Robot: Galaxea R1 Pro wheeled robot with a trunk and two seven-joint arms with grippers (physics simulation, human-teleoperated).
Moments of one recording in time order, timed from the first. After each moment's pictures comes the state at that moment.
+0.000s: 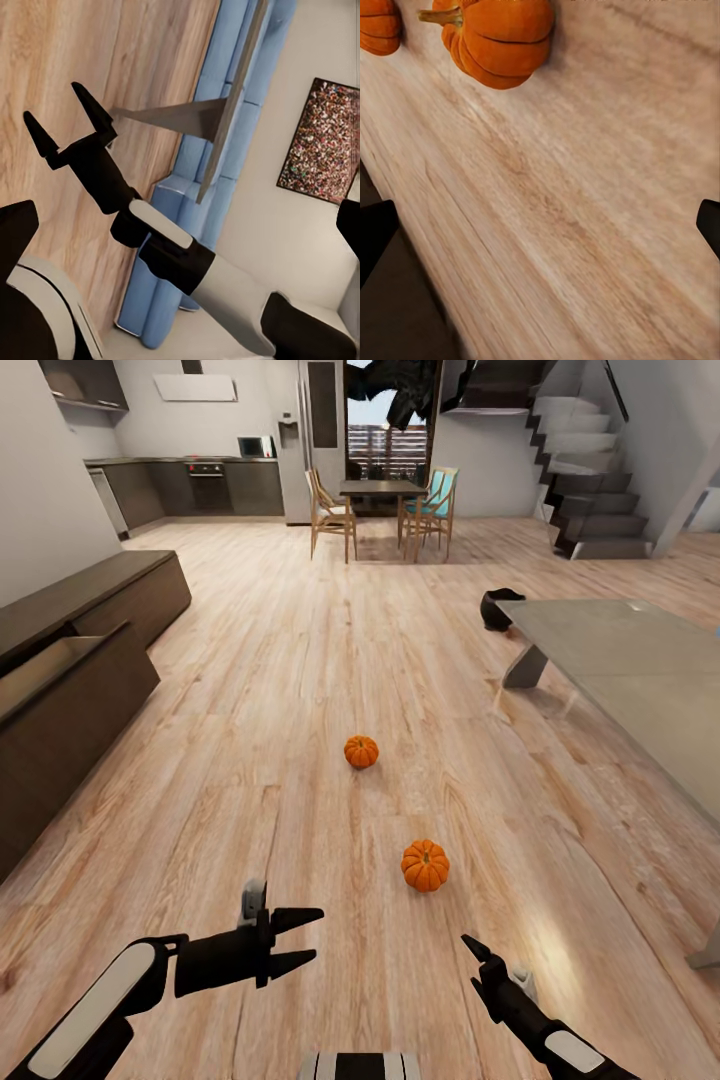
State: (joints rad) left arm -0.27 0.31 -0.31 -1.42 1.74 0.99 -0.03; right arm -0.54 -0.16 0.70 -0.15 -1.88 0.20 0.65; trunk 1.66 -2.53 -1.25
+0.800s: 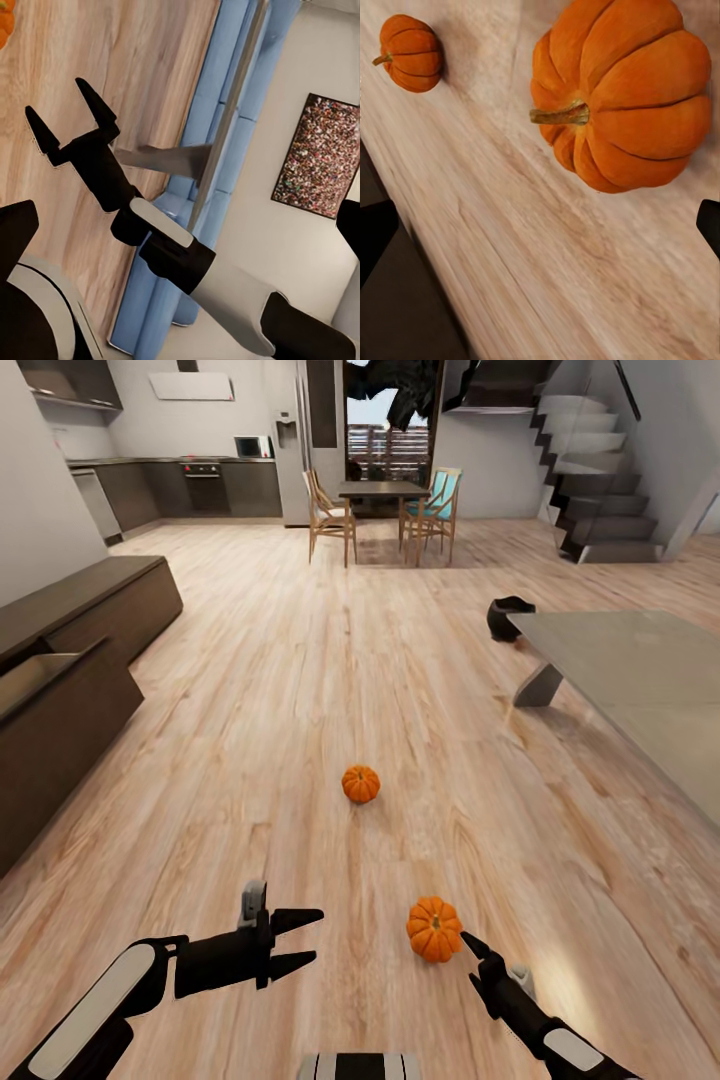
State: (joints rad) left arm -0.27 0.31 -0.31 -1.41 1.74 0.99 -0.03; right arm -0.54 -0.16 0.70 -0.17 -1.88 0.20 0.66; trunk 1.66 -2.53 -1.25
